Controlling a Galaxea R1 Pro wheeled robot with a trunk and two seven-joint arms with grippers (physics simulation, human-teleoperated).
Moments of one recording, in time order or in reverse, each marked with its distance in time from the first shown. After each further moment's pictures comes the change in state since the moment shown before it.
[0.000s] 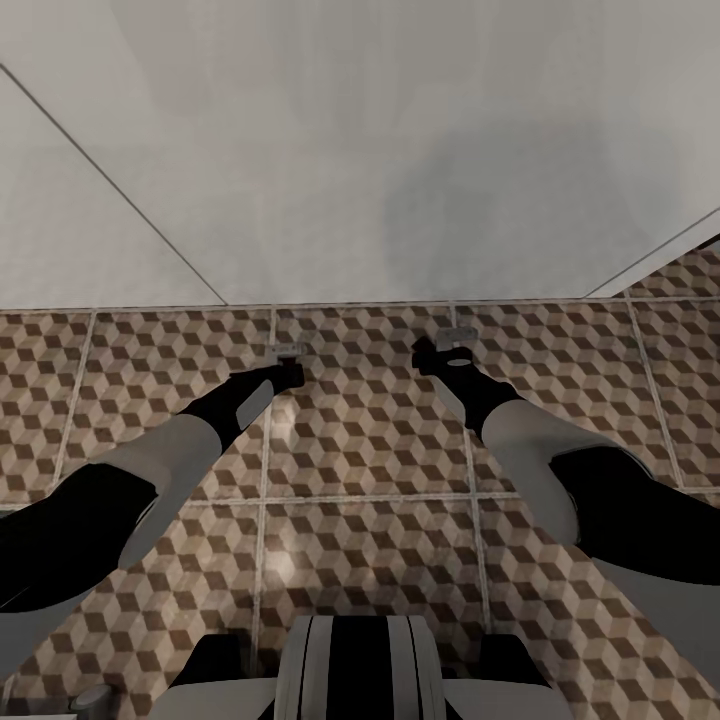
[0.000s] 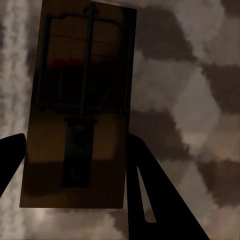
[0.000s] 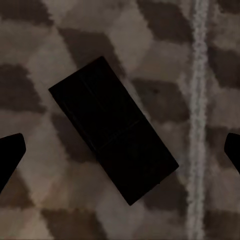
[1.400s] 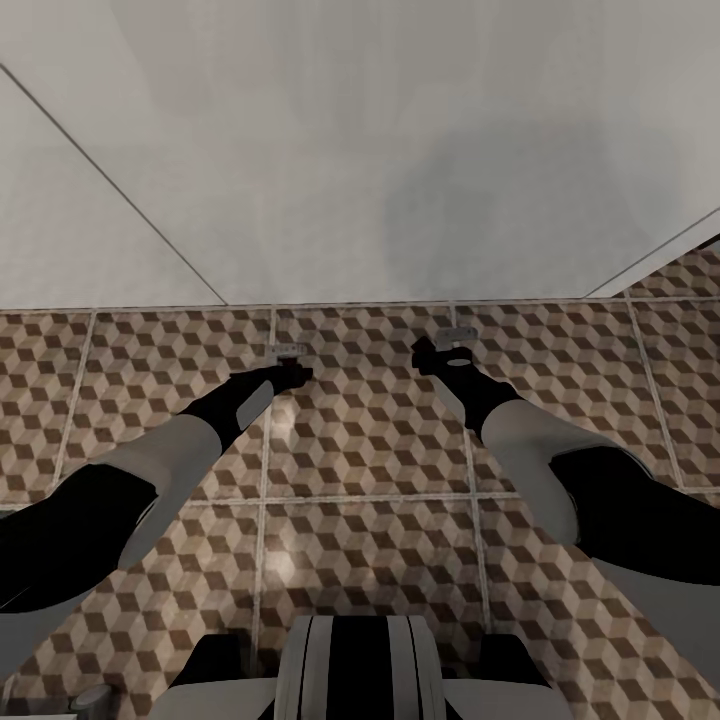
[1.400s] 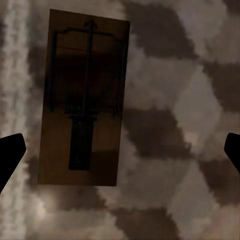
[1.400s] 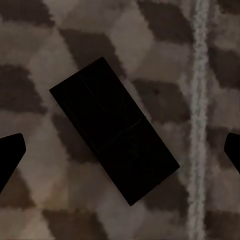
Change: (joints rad) left arm 0.001 0.000 0.000 0.000 -0.002 0.000 0.002; right arm 0.000 0.001 -0.001 0.000 0.000 -0.001 0.000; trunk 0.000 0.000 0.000
